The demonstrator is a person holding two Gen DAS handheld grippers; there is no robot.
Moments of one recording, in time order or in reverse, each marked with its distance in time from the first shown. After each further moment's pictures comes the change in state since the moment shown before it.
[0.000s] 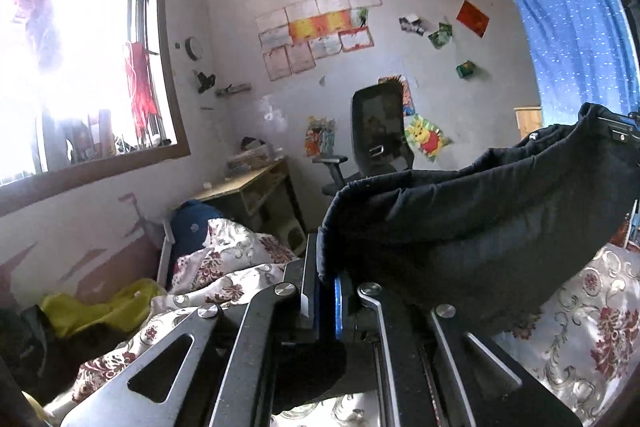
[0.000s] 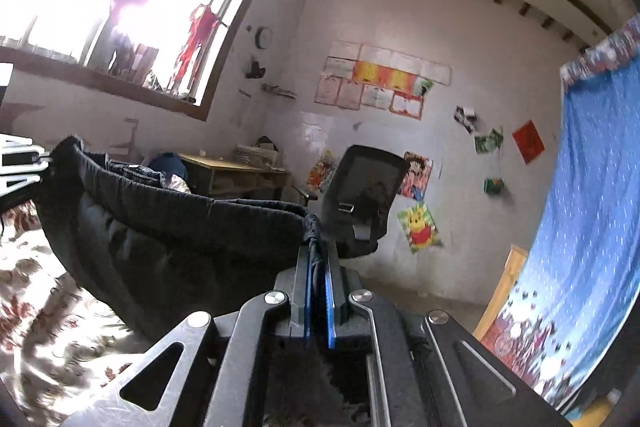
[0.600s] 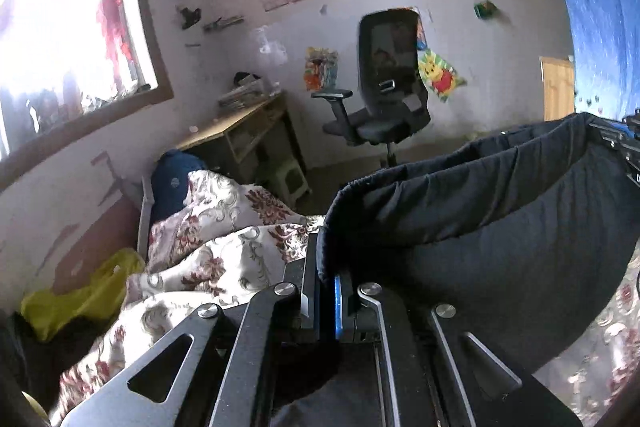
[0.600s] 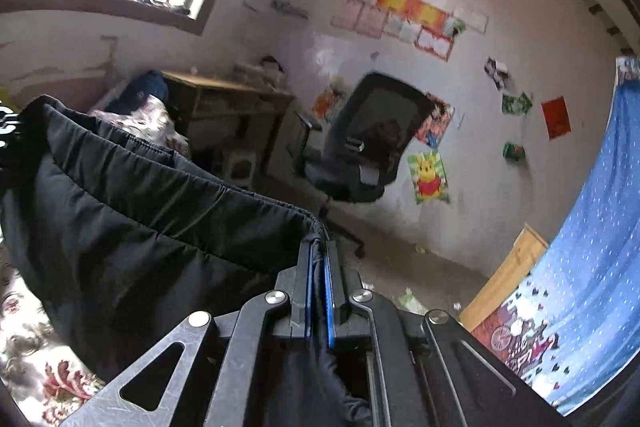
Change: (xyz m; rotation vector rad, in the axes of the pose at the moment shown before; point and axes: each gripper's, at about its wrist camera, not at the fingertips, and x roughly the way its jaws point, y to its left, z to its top) left arm 0.158 -0.016 0.005 0.023 0.252 0.020; right arm 0.202 -0.004 -0.017 -0.053 0.315 -0.018
